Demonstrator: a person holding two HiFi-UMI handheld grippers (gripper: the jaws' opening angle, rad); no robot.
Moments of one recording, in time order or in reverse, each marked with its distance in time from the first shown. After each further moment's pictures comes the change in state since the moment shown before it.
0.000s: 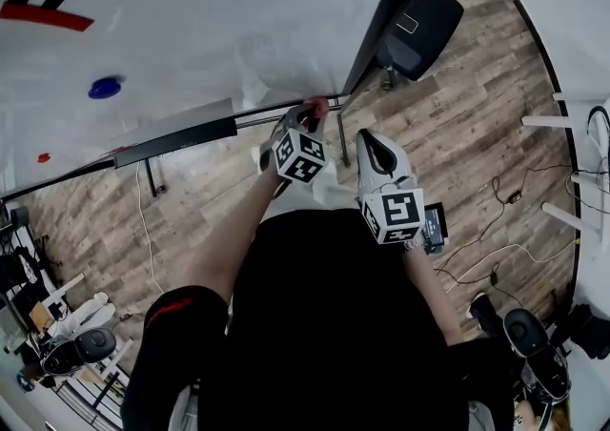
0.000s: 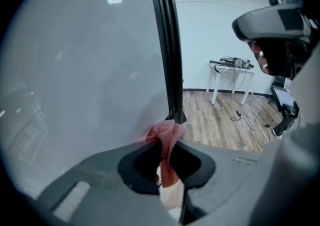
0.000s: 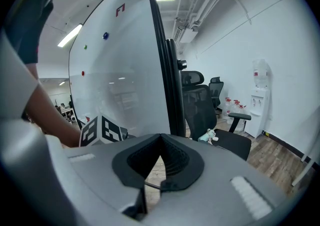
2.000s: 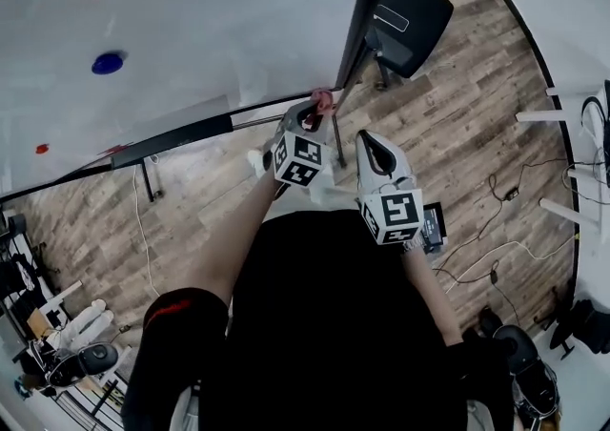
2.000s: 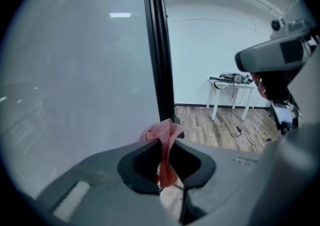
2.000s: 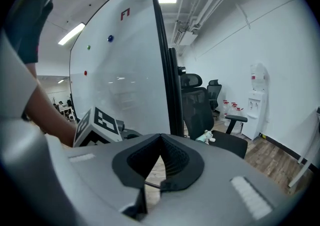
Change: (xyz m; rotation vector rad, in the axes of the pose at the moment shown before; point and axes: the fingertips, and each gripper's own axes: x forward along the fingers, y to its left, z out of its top) left arm -0.028 -0.020 0.032 -0.056 -0.172 -0.001; right arm -0.028 0.005 -0.006 -0.017 -0.017 -0.026
